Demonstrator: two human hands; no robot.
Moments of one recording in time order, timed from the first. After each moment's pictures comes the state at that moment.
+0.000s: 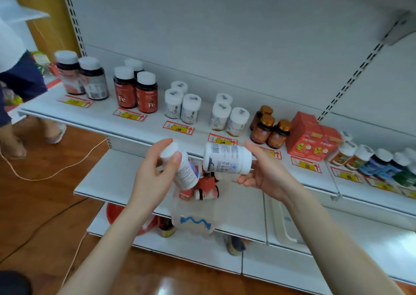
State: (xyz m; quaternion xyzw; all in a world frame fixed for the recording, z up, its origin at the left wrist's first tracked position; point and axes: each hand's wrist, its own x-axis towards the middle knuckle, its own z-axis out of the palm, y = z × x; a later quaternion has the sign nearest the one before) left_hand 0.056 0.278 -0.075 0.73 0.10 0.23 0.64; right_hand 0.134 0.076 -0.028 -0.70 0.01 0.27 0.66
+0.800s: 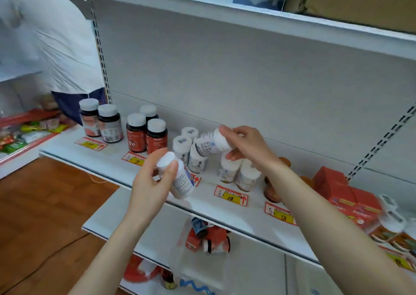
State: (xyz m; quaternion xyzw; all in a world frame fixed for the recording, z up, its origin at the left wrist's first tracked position) left_hand 0.139 0.291 -0.032 0.74 0.15 0.33 0.57; right_hand 0.284 0.145 0.032 -0.83 -0.16 0.09 0.53
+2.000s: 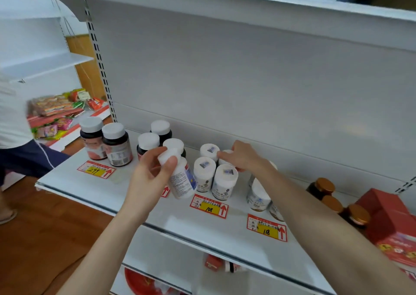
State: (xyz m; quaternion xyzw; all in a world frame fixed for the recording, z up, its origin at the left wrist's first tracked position) left_hand 0.209 0.394 -0.020 0.70 0.14 0.27 0.64; right_hand 0.391 0.244 -0.027 -0.96 -0.15 0.13 0.22
